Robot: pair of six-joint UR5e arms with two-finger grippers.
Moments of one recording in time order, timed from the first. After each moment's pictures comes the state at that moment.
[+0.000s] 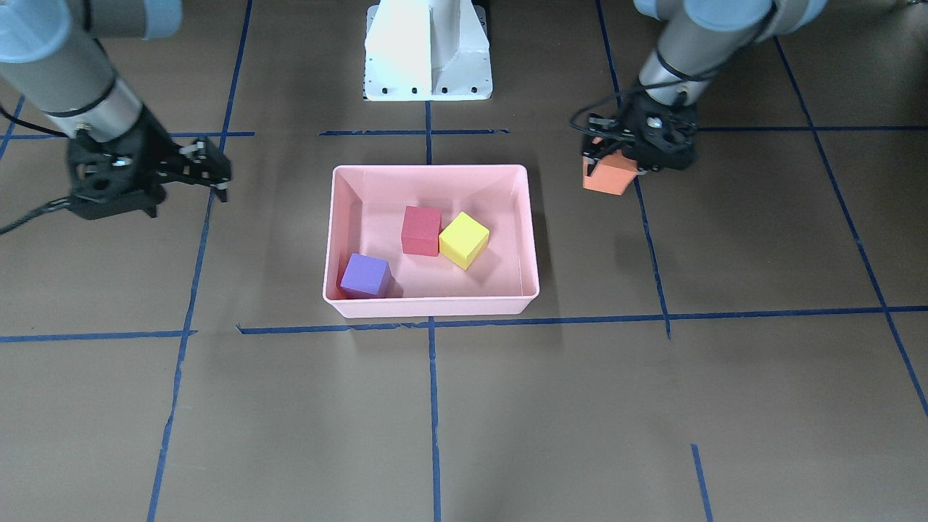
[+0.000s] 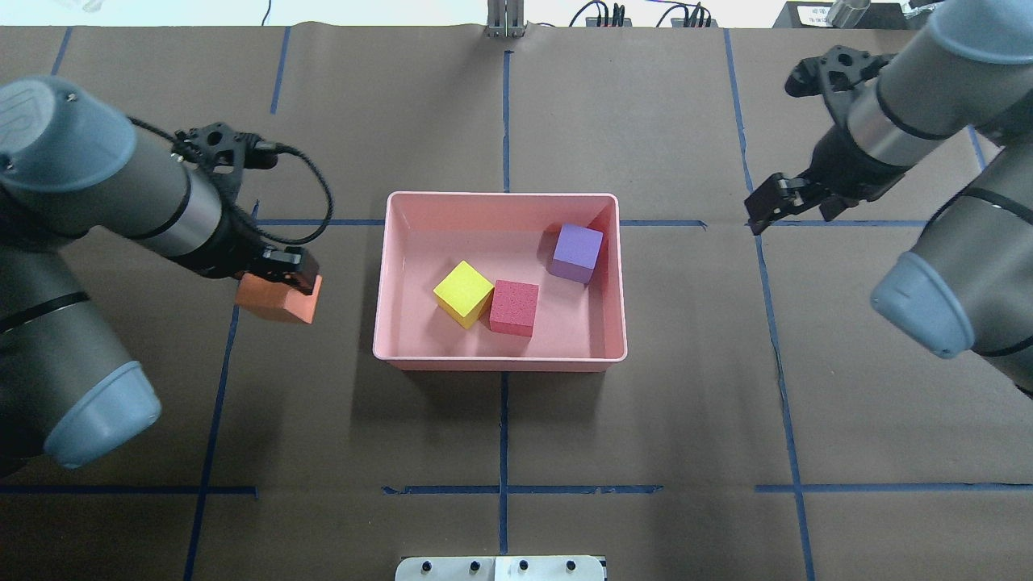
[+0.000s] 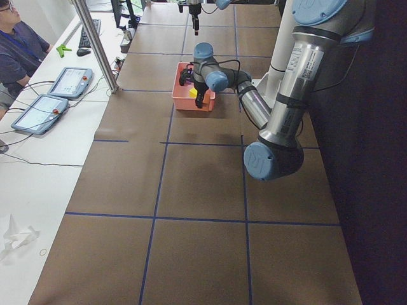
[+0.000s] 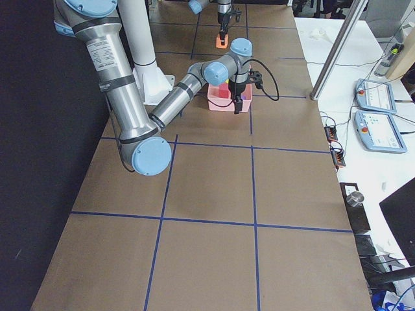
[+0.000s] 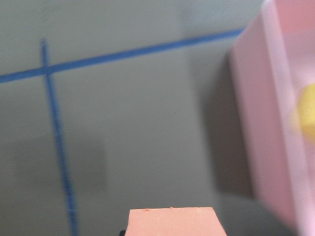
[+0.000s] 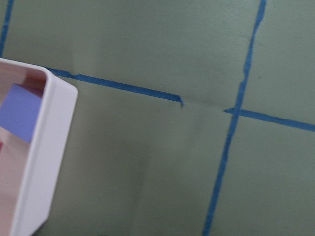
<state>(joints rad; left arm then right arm) -0.73 -2.00 -2.04 -1.49 -2.07 -0.96 0.96 -1.26 2.01 -1.76 2.20 0.56</state>
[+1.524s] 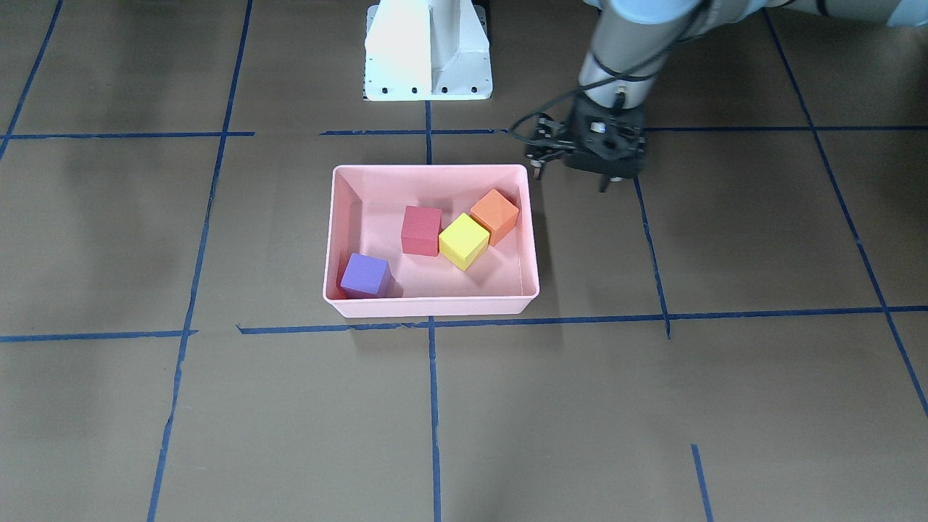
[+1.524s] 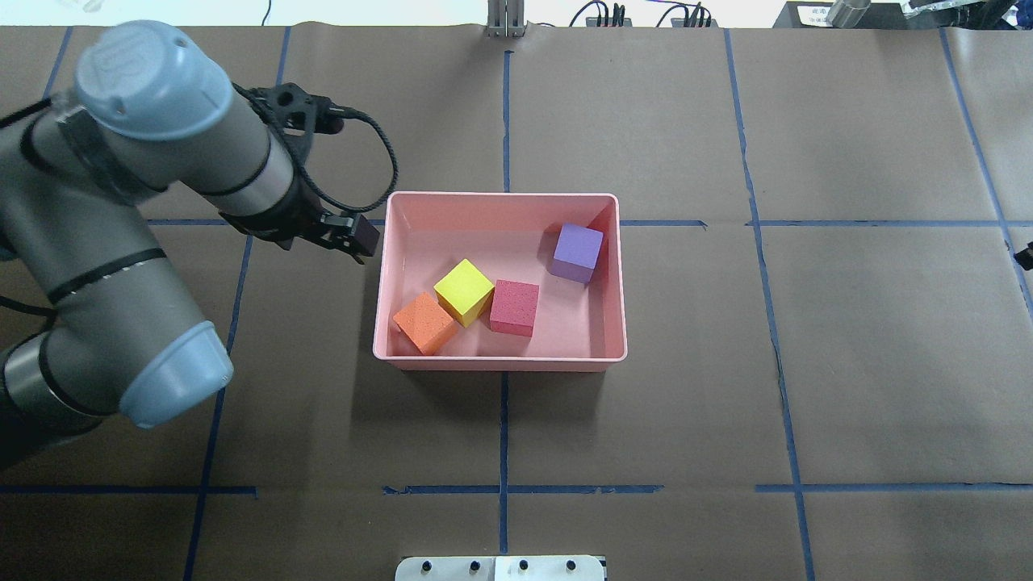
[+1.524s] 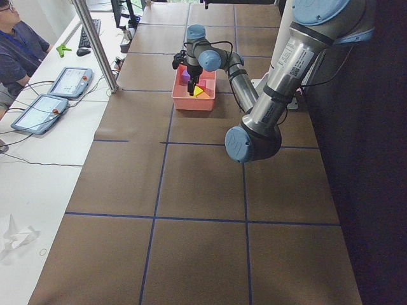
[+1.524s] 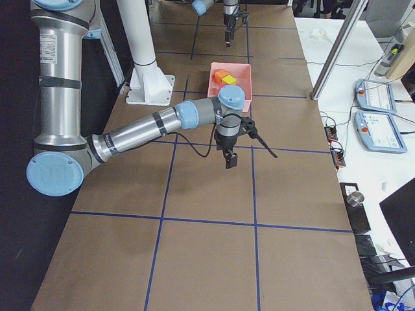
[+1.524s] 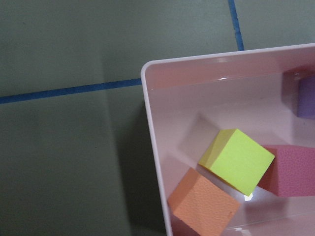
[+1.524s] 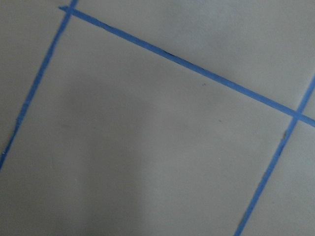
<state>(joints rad) -0.81 -2.06 -1.97 -1.40 -2.09 -0.71 1.34 -1.68 2.04 -1.75 2.28 -0.12</state>
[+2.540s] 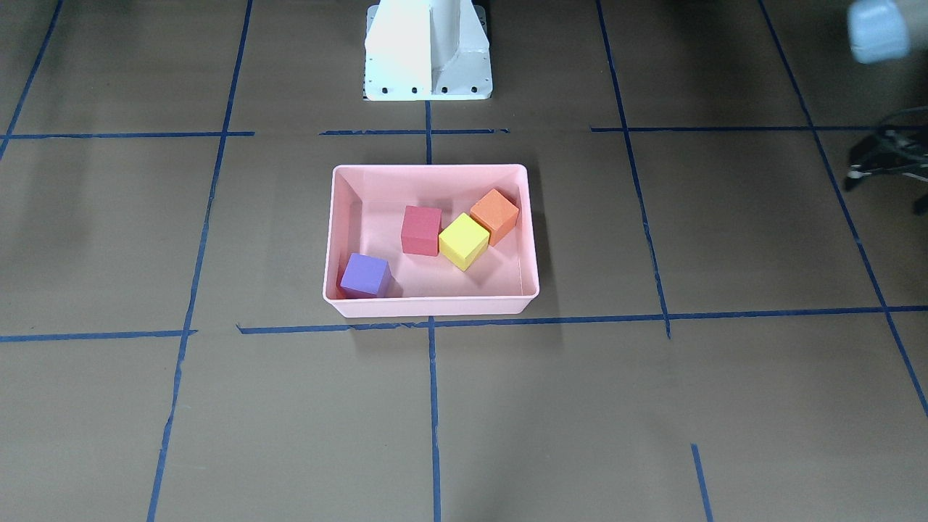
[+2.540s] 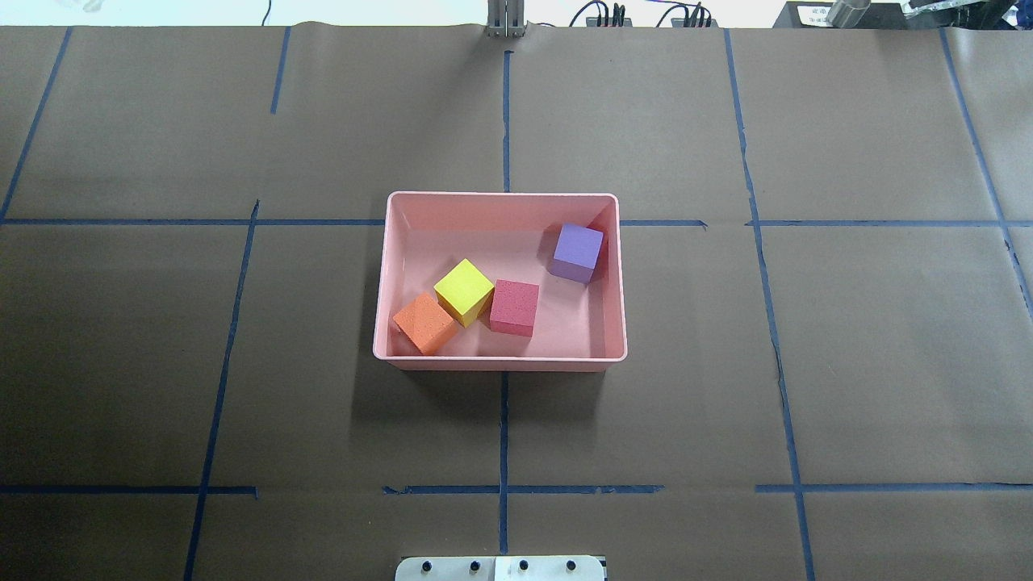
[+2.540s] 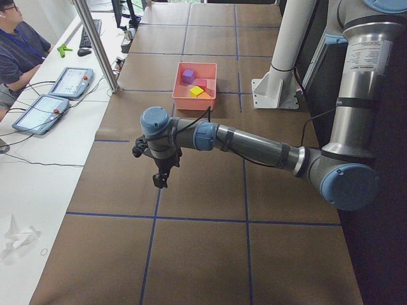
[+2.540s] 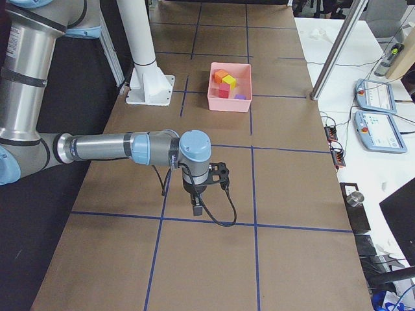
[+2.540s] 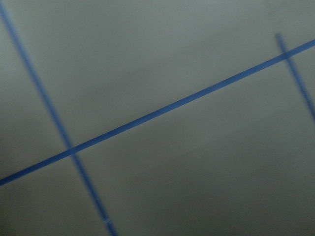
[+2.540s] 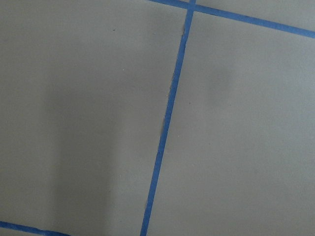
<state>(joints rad) -1.53 -1.61 -1.74 -1.42 -2.38 0.28 1.57 -1.88 1.98 -1.70 2.30 -0.20</state>
